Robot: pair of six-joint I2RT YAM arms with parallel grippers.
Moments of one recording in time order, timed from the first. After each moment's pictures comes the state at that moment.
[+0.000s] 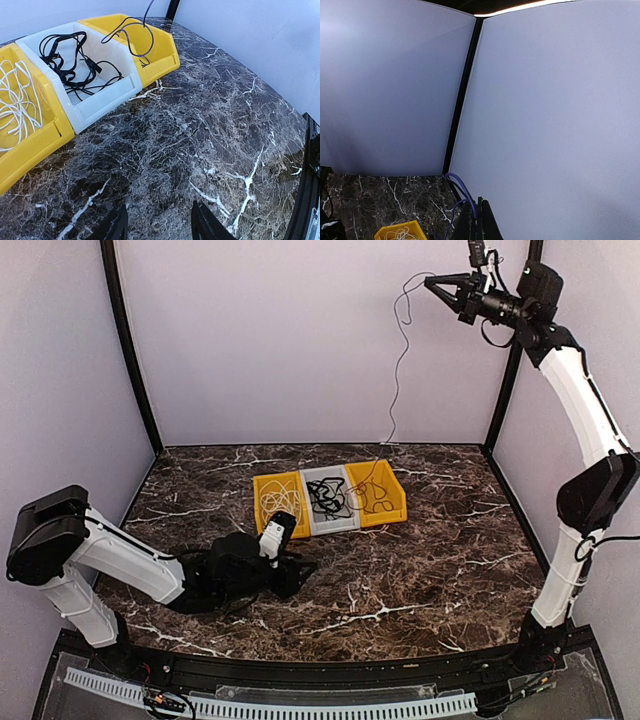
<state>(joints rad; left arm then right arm) -1.09 1.60 0.55 0.64 -0.22 -0.38 0.17 1.86 2.36 -0.22 -0.98 -0.03</state>
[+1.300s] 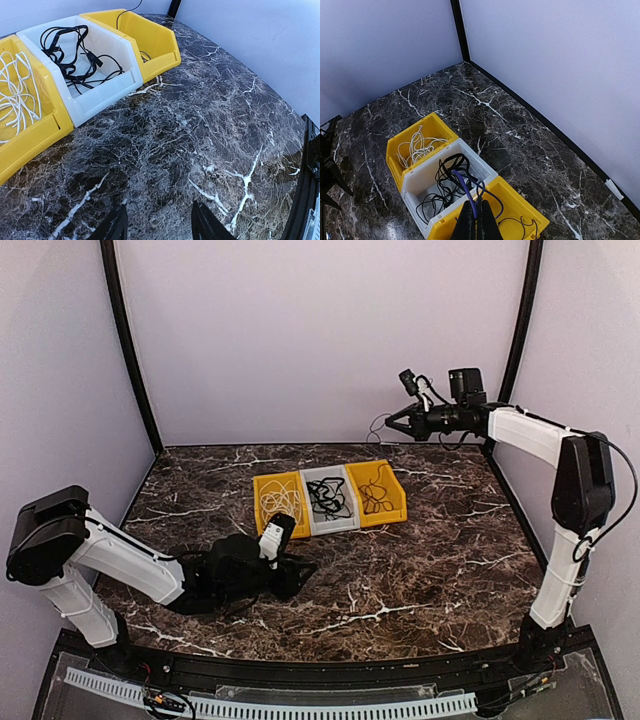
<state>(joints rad) -1.09 1.60 0.55 0.63 -0.22 -0.42 0.27 1.88 1.61 -0.23 -0.83 -0.25</state>
